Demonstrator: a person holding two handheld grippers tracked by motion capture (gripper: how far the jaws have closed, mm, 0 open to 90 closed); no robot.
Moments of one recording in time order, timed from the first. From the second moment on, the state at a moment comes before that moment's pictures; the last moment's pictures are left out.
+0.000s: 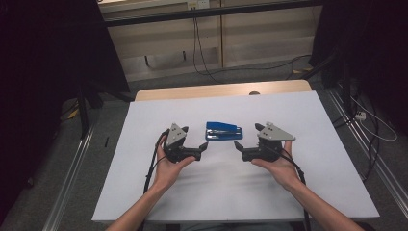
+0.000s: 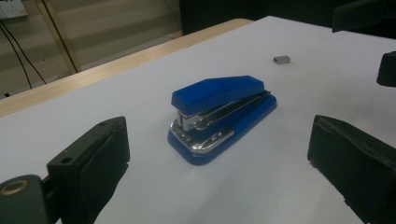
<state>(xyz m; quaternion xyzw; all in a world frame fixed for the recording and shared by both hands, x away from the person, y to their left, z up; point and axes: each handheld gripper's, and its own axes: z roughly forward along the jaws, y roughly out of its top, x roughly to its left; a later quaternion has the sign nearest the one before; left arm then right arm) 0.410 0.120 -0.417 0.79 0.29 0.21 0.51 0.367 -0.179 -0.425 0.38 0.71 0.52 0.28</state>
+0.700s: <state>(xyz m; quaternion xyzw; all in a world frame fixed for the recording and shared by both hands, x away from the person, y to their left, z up) 0.455 0.102 -0.414 0.78 0.31 0.21 0.50 0.408 -0.149 -0.433 0.38 0.72 0.52 0.25</state>
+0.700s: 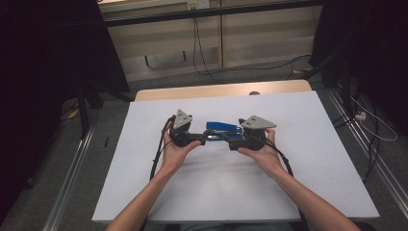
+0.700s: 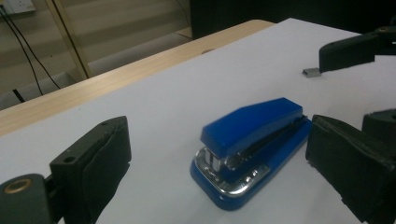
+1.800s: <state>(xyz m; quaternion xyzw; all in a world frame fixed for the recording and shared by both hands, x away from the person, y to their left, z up) 0.473 0.120 -0.428 0.79 0.35 0.18 0.47 0.420 -0.137 -0.442 0.35 0.77 0.49 0.20</state>
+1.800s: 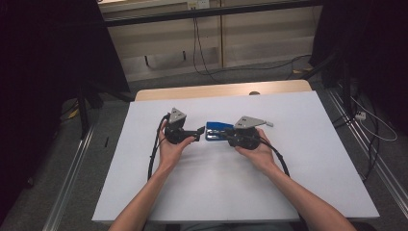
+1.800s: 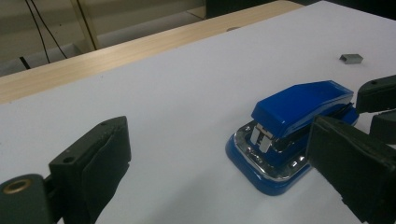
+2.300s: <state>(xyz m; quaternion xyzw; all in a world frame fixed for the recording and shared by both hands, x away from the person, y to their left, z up) 0.473 0.115 -0.434 0.80 0.35 0.18 0.45 0.430 -0.128 -0.451 0.35 0.79 0.47 0.20</state>
